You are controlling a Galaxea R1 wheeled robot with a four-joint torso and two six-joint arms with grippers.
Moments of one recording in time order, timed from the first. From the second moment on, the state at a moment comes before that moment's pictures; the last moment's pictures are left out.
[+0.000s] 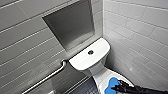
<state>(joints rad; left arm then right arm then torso) 1.44 3.17 -2.85 0.28 -0.03 -0.03 -0.62 2.46 -1.84 -0.14 -0.15 0.55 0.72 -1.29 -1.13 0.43</state>
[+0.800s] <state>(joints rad) 1.45 3.17 -2.84 0.28 -0.02 -0.03 -0.62 2.61 -2.15 -0.08 -0.10 0.84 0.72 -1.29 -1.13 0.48</state>
